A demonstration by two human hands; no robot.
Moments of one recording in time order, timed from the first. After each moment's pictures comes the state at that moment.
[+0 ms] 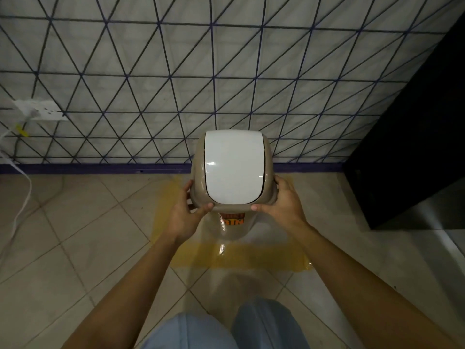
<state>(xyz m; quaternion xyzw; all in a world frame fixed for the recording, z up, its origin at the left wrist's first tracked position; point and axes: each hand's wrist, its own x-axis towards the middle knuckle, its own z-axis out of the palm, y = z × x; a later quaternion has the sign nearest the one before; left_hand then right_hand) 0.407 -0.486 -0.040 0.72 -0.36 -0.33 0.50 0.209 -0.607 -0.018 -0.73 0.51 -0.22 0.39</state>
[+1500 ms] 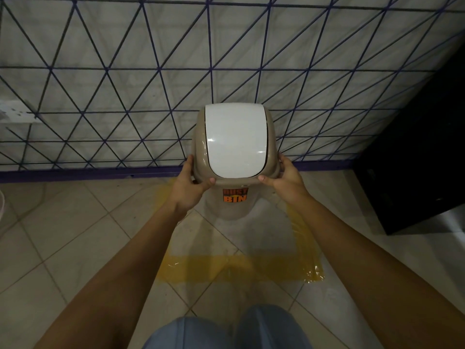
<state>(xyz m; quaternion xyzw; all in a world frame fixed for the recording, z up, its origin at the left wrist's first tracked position) 0.455 -0.574 -0.038 0.69 -0.35 -0.39 0.49 0.253 -0.687 -0.036 -0.63 0.50 -0.29 0.51</state>
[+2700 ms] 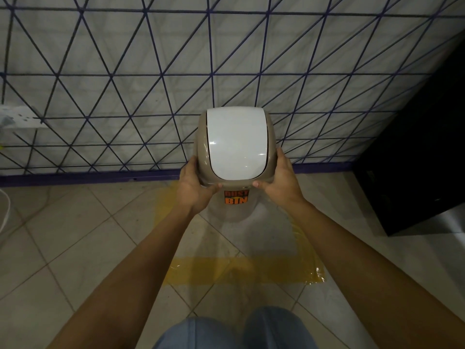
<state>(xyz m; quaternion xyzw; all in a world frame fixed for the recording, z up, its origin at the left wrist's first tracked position) 0.442 -0.576 -0.029 0.78 -0.40 -0.26 0.41 0.265 -0.673 -0.020 -0.74 0.51 -0.24 0.36</state>
